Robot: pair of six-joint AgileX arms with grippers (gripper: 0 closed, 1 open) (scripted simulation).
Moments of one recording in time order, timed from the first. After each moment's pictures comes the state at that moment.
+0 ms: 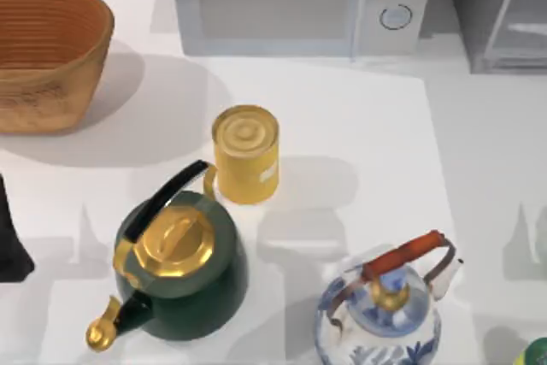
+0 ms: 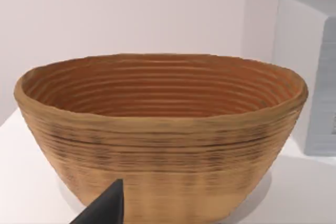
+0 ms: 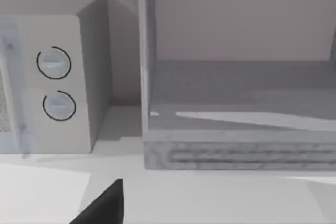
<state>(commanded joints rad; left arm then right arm) 0.00 0.00 0.00 0.00 0.00 0.00 0.00 0.00 0.00 0.00 0.00 0.00</state>
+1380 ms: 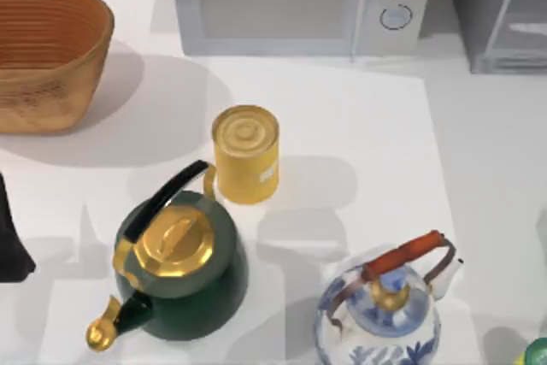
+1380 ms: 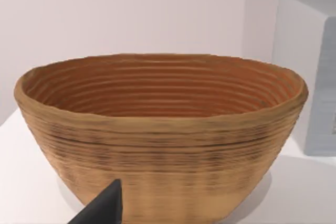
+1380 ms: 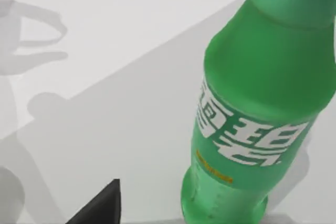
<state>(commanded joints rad) 0.00 0.00 0.00 0.00 0.00 0.00 -0.78 1.41 0.45 -0.53 -1.13 -1.54</state>
